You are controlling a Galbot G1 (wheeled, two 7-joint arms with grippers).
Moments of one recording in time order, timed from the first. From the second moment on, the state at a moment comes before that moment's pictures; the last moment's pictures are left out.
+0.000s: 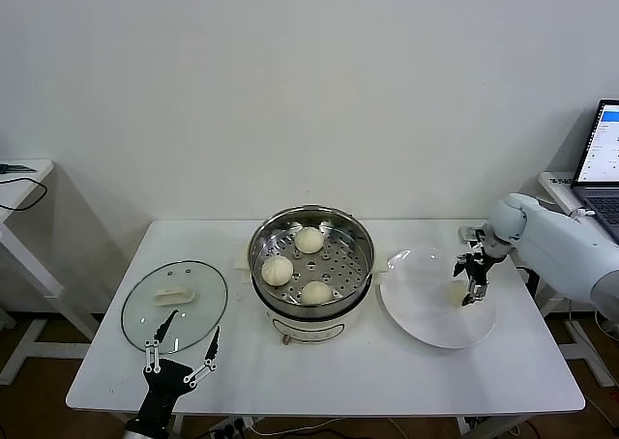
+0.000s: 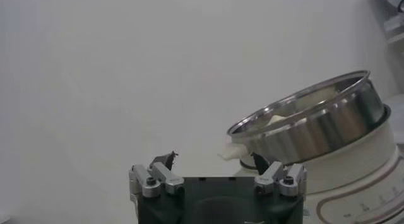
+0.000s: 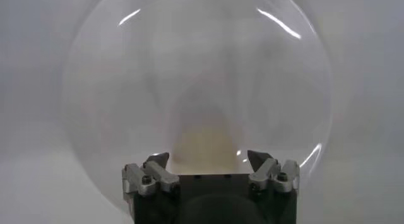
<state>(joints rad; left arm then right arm) 1.76 -1.27 -0.57 -2.01 0.19 -0.39 -0.04 0.14 0.88 -1.02 0.70 0.09 -0.04 -1.16</state>
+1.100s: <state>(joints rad) 1.74 -1.26 -0.57 -2.02 0.18 -0.39 -0.04 0.55 0.93 -1.26 0.98 0.33 -0.10 -1.30</state>
